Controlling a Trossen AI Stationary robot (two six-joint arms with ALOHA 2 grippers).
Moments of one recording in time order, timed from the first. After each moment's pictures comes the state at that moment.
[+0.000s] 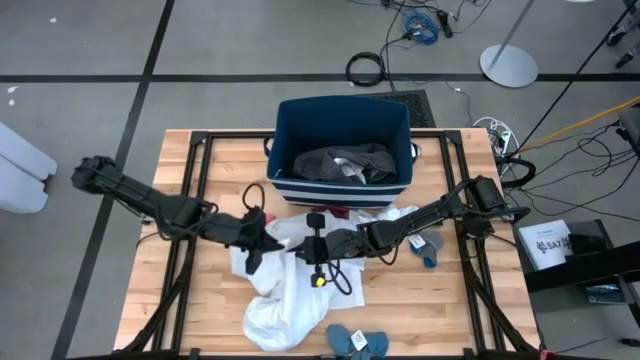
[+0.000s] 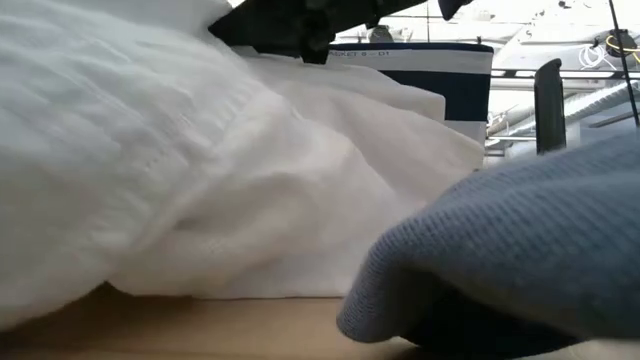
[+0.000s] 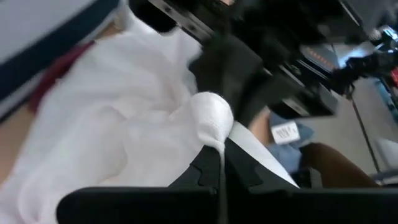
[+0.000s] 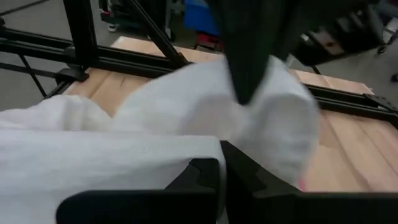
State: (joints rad) left arm -0.37 1.05 0.77 -0.24 -0.19 -0.69; right arm 0.26 1.91 1.27 0.31 0.24 -0.07
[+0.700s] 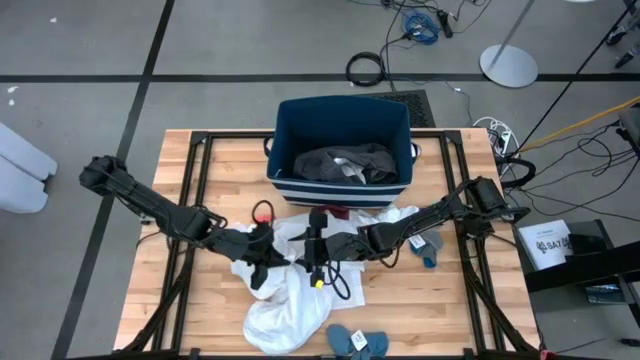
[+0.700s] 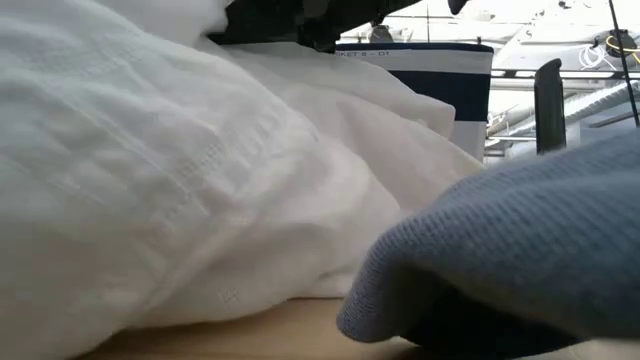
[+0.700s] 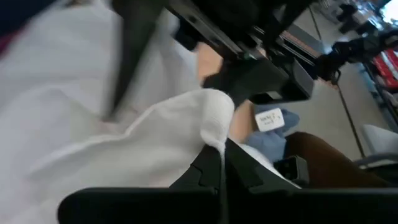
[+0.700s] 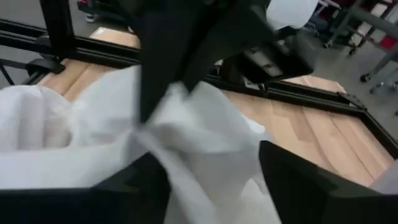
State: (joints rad) left arm -0.45 1.17 0.77 -0.11 -0.19 -0.72; right arm 0.28 1.91 1.27 0.30 0.34 -0.10
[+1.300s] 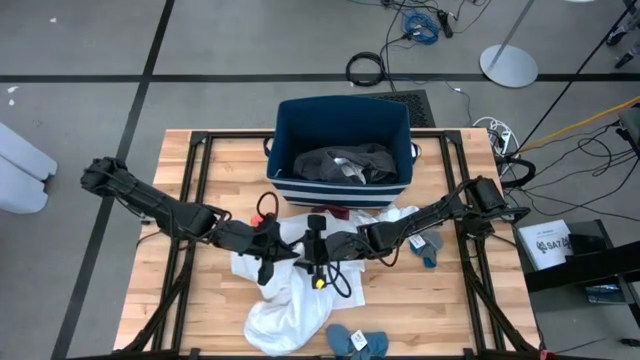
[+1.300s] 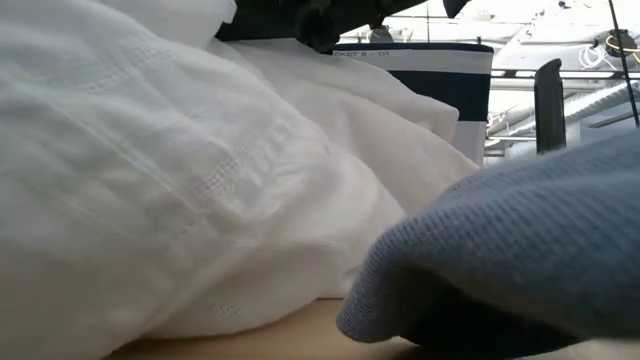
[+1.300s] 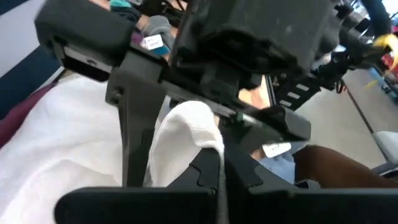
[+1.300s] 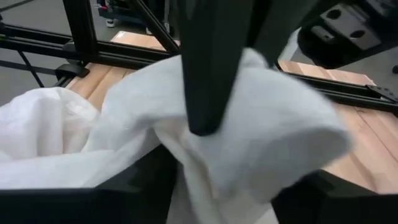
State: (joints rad) left arm -0.40 1.21 0.85 -0.09 -0.20 -0.54; right arm 0.27 1.91 1.27 0.28 0.25 -0.04
